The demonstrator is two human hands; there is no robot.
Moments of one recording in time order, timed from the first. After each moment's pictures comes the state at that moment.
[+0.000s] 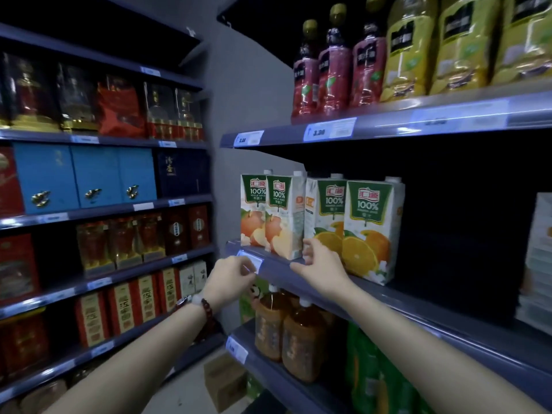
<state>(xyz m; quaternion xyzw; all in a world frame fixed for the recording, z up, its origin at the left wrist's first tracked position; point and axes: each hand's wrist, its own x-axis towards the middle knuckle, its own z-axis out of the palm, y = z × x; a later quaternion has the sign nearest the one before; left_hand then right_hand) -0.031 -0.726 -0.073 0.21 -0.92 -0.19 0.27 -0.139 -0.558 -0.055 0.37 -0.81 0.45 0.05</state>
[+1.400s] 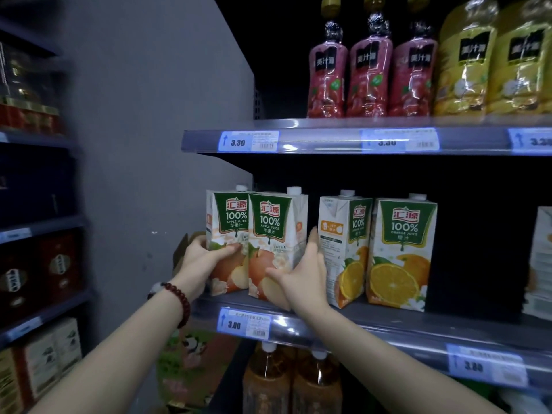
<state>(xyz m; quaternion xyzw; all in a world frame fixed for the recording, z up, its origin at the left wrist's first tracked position) -0.225 -0.922 -0.051 0.01 -0.67 -0.71 0.20 -0.181 -0.718 -0.051 0.09 -0.79 0.55 0.24</state>
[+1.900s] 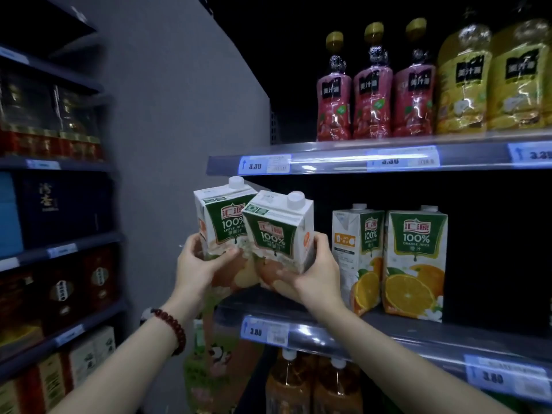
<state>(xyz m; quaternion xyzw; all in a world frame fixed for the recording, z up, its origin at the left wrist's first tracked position) -0.152 -0.932 -0.028 -0.08 -0.63 -0.69 0.35 -0.156 -0.714 -0.028 0.23 -0.72 0.59 0.28</state>
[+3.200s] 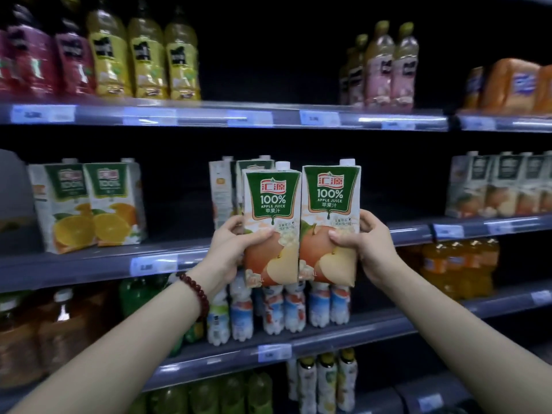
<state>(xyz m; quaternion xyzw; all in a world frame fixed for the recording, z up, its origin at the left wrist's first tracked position) 0.019 -0.360 -0.049 -0.20 -0.60 -0.77 -0.02 0.101 -0.127 -0.056 0.04 -0.63 0.71 0.30</state>
